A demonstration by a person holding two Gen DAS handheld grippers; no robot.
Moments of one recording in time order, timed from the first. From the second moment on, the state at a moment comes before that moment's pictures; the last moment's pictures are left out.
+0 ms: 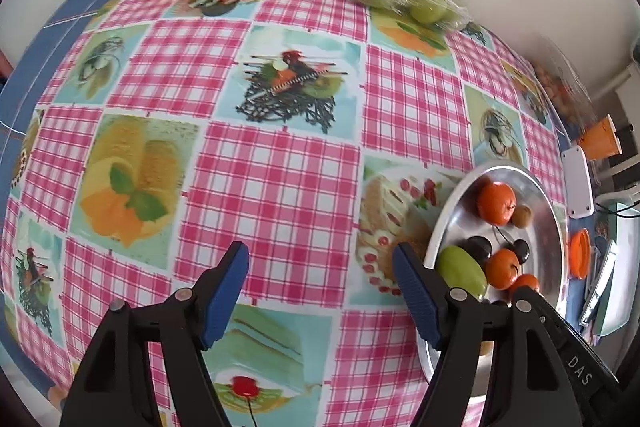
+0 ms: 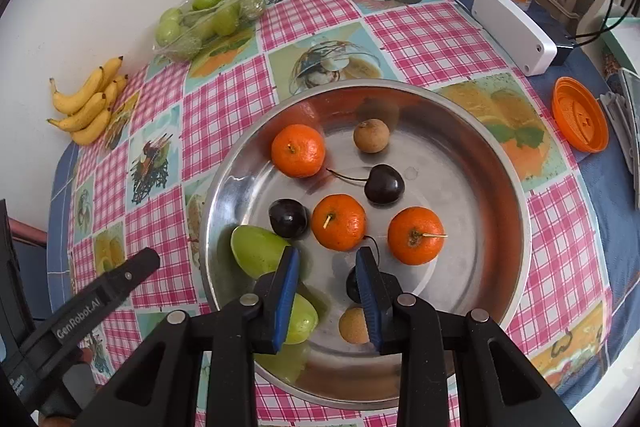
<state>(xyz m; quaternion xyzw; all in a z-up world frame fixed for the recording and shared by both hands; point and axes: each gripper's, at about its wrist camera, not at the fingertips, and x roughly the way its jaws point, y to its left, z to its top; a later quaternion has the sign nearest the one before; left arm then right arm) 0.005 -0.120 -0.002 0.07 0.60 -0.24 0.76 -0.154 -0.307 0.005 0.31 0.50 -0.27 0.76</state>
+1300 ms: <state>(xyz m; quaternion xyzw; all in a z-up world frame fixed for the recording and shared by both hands) 0.014 -0.116 -0.007 0.12 0.56 -0.22 0.79 -0.136 -0.300 0.002 0.25 0.49 -0.27 0.79</state>
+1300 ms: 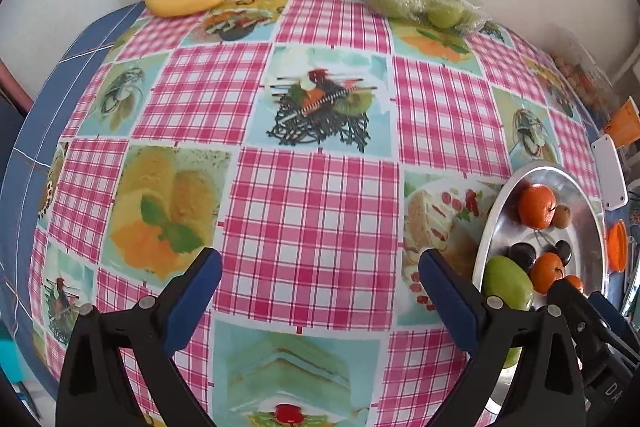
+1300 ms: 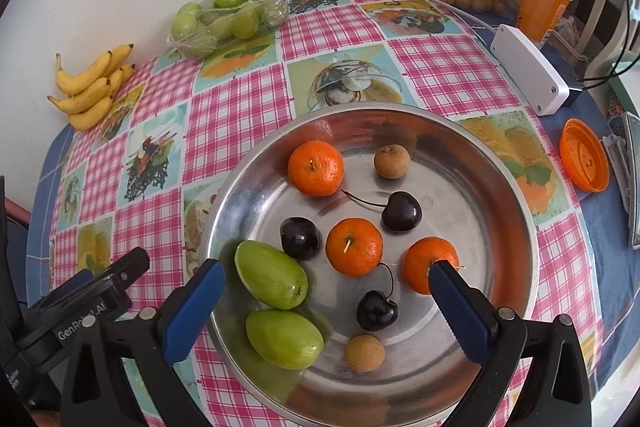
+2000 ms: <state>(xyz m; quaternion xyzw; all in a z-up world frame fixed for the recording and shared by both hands) -0.008 -0.071 0.020 0.14 0.53 -0.15 0.82 -0.140 -0.250 0.008 0.21 0.50 -0.26 0.80</state>
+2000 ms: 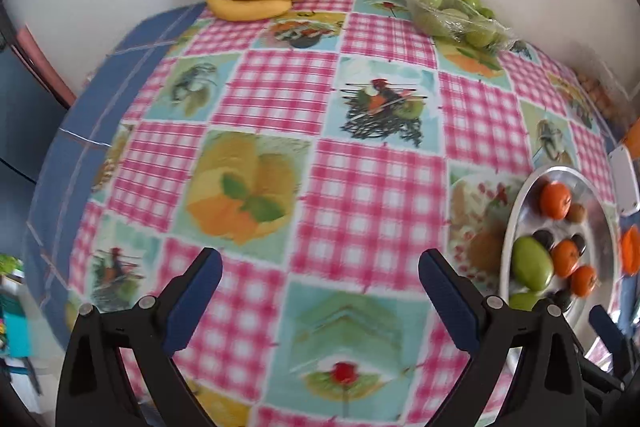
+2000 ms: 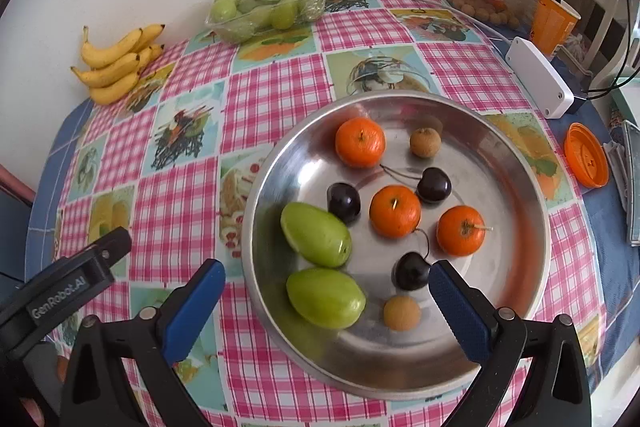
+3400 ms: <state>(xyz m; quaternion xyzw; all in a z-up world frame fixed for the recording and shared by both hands) -0.051 -0.021 0.031 0.15 0.51 -0.19 0.82 -0.179 -0.219 0.024 0.18 0.49 -0.26 0.81</state>
